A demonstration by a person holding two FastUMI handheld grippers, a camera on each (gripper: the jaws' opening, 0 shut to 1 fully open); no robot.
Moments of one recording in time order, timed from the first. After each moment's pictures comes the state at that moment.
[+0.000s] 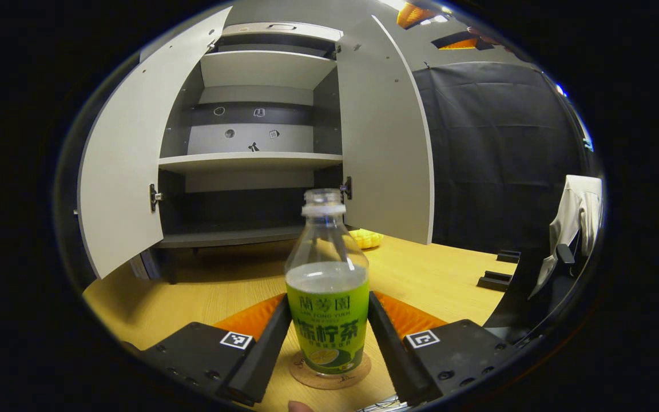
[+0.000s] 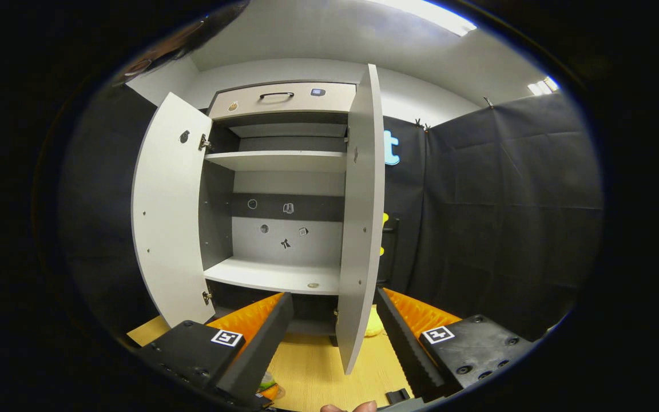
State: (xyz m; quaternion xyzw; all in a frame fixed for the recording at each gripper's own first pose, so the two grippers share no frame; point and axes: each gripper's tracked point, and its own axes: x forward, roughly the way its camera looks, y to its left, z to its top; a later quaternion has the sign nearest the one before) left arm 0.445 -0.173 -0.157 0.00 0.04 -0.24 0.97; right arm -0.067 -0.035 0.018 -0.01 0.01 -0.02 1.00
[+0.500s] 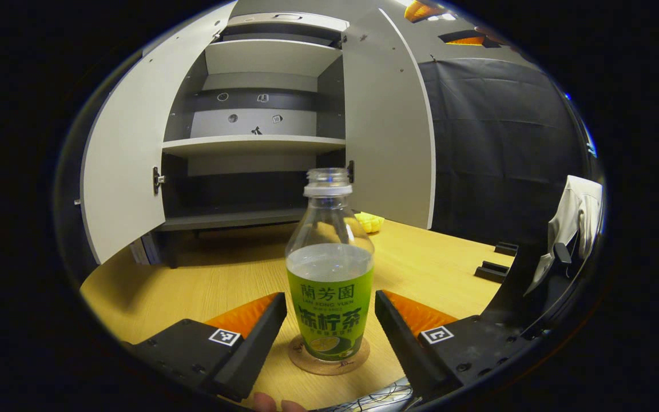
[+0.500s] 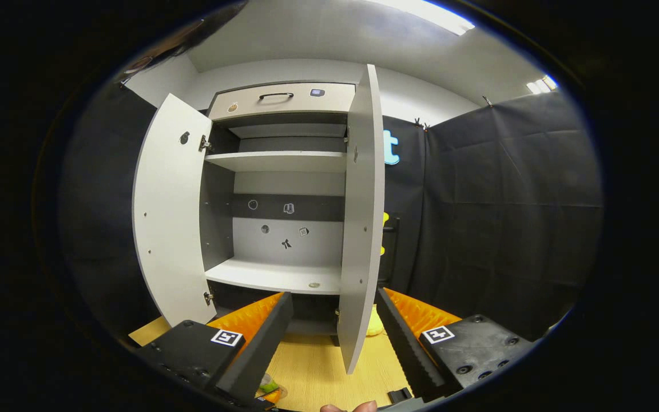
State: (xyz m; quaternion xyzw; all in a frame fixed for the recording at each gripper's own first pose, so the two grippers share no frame) left arm 0.429 -0.161 -0.183 0.00 0.10 -0.23 0.97; right arm -0.068 -0.030 0.019 -0.01 0.01 -0.02 1.00
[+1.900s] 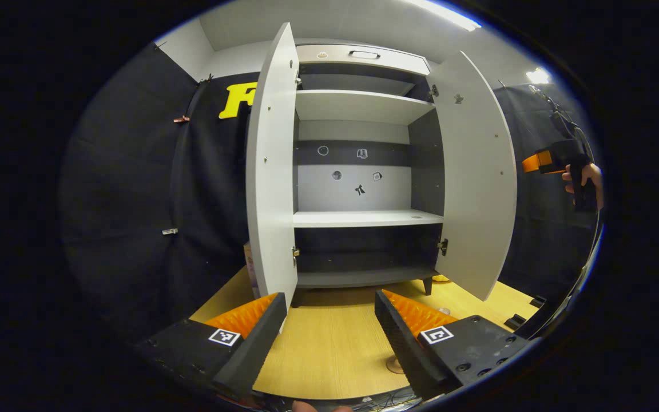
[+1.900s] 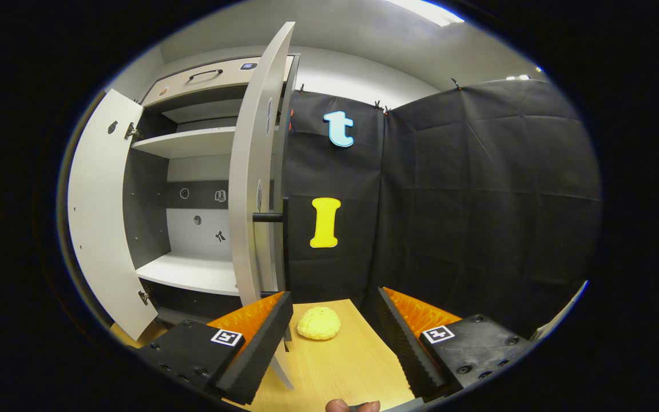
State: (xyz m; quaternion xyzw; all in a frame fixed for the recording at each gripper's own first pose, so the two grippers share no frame) left arm 0.388 0.040 0.032 -0.02 0.06 -0.02 1.00; right arm 0.030 -0.175 -0.004 0.00 0.04 -0.11 0.99
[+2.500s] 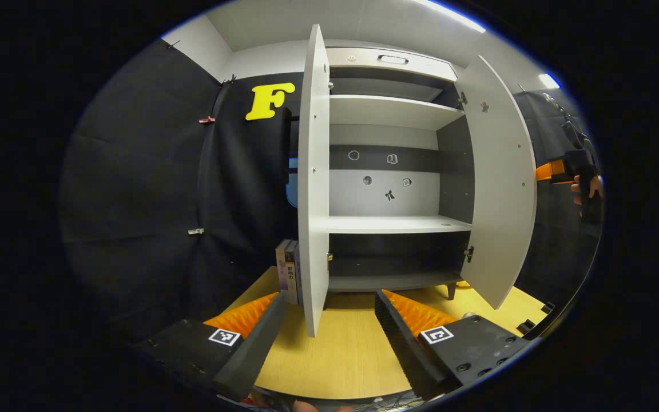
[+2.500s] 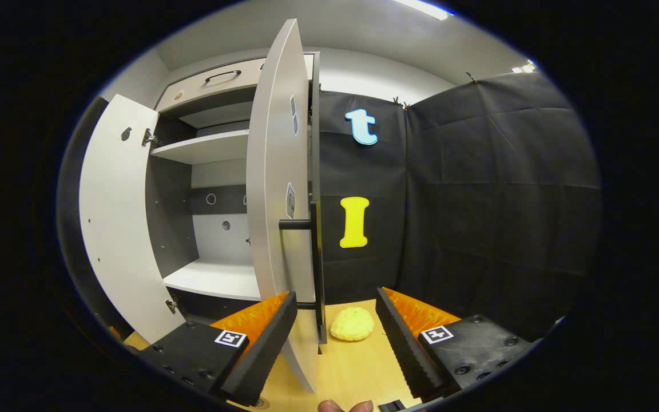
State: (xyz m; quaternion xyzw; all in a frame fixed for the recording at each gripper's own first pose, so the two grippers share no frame) left arm 0.386 0.092 0.041 -0.03 0.06 0.04 1.00; right arm 0.043 -0.099 -0.007 0.02 0.04 -0.05 1.00
